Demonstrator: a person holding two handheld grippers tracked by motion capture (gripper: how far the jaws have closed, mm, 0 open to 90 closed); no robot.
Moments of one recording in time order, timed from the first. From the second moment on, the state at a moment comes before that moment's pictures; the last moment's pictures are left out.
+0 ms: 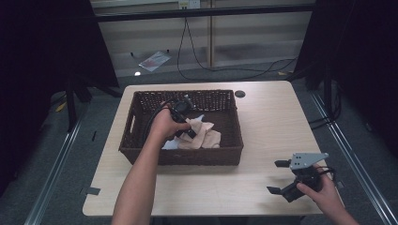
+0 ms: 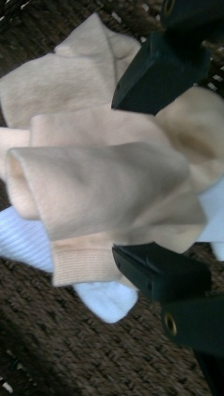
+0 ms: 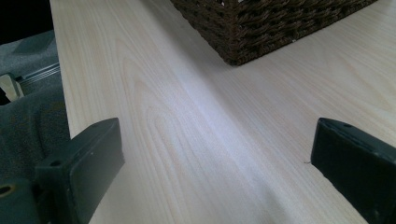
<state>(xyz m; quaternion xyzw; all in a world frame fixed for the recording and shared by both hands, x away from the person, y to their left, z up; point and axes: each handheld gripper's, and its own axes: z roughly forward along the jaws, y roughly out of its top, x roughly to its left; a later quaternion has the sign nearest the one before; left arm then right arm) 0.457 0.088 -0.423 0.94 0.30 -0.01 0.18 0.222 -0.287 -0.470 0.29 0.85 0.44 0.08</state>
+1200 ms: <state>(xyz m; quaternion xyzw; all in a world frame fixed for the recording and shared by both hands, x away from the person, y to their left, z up) 0.436 0.100 -0.346 0.92 0.33 -0.07 0.18 0.222 -0.287 -0.470 0.29 0.85 0.44 0.08</state>
